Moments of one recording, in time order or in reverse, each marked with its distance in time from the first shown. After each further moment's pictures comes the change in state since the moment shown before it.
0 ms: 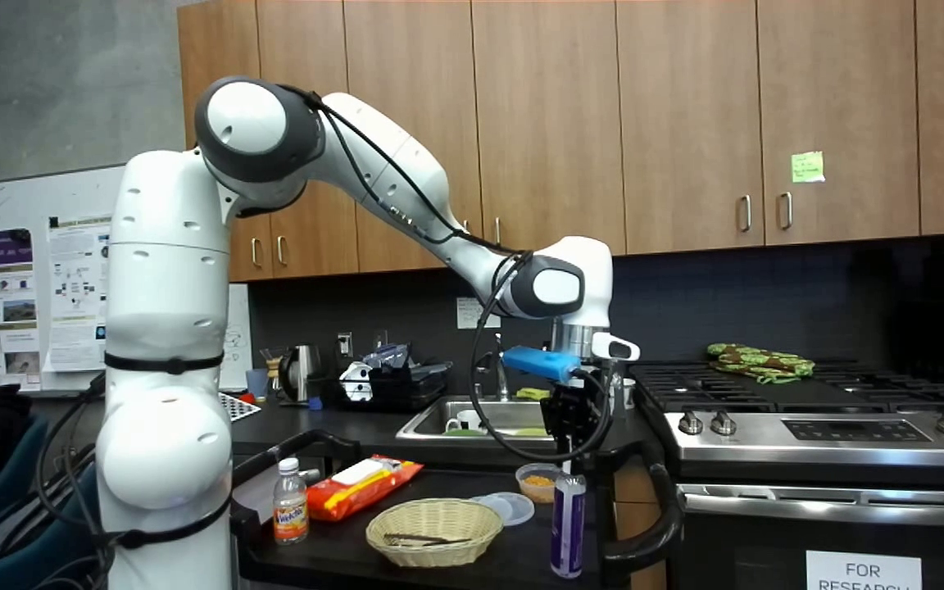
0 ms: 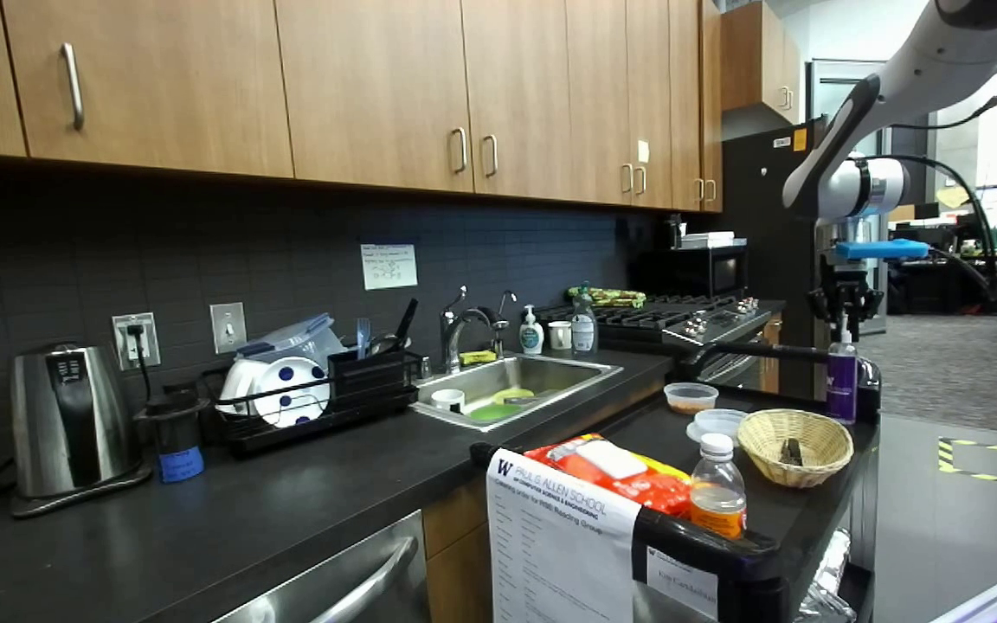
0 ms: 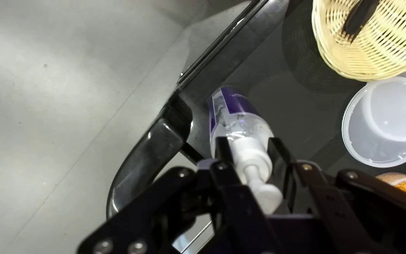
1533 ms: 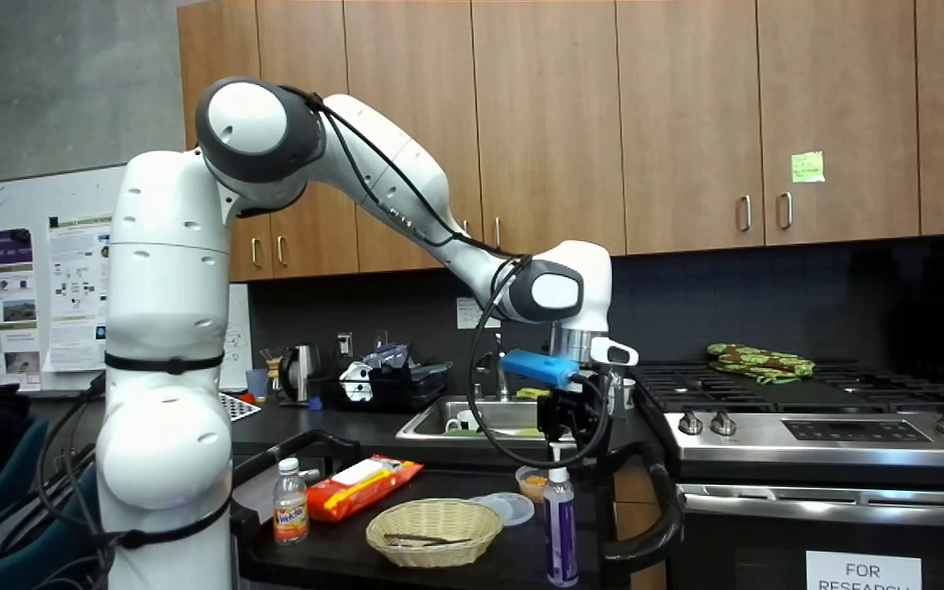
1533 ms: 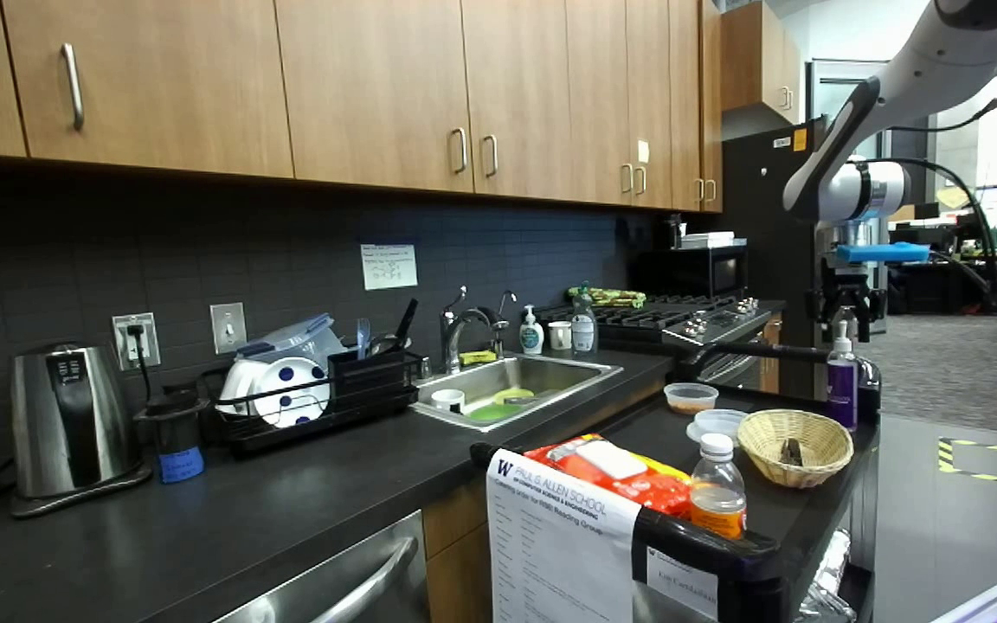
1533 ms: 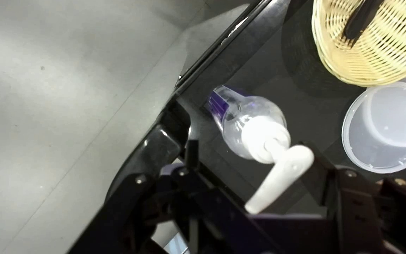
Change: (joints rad) arm 0.000 0.000 0.000 -0.014 0.006 0.009 -0.007
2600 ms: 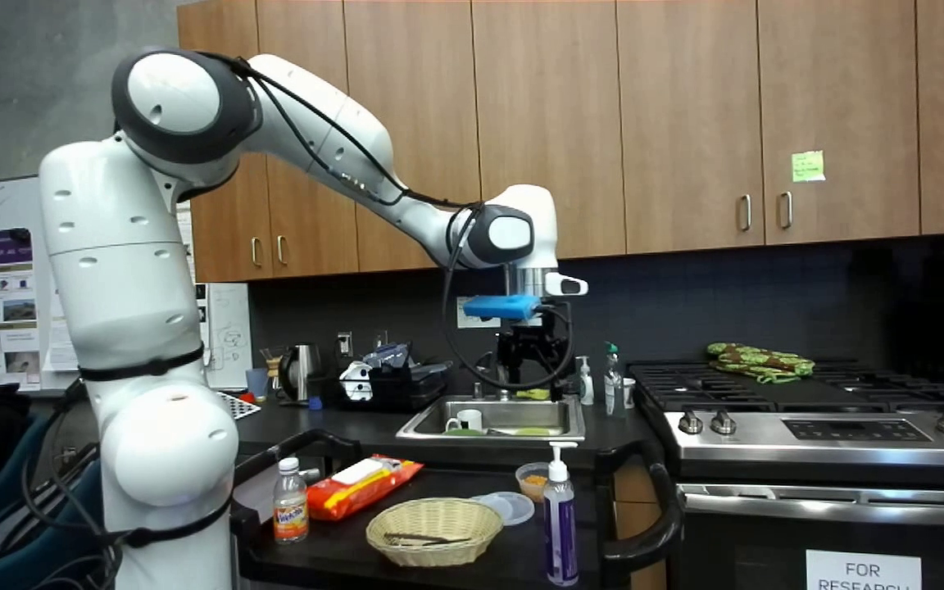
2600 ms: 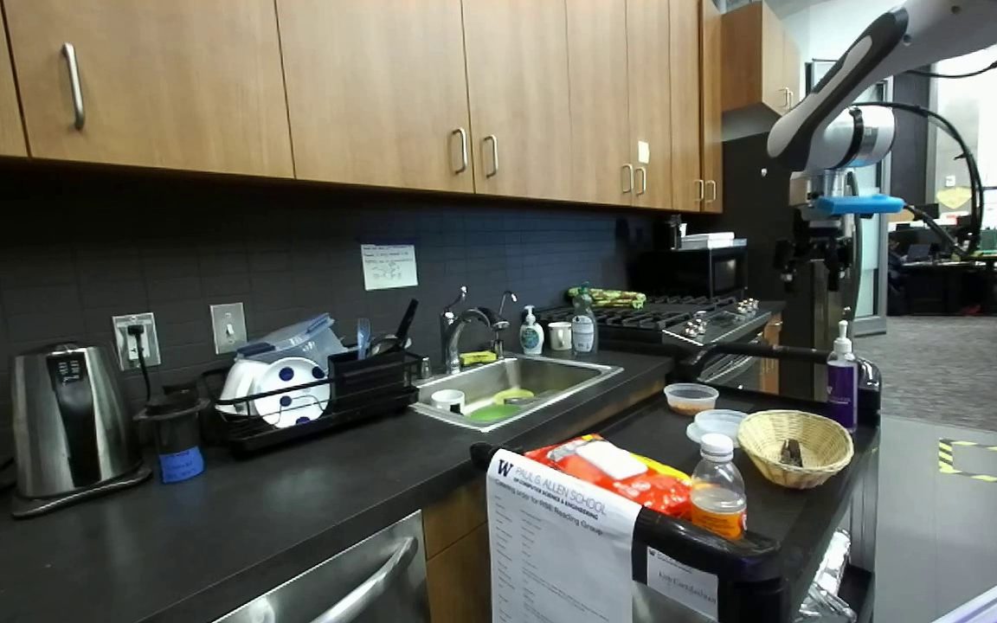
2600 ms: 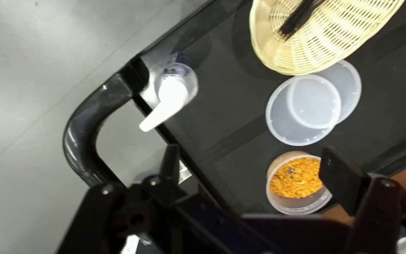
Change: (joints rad) arm 0.072 -0.232 0.074 -0.037 -0.060 -0.052 -0.004
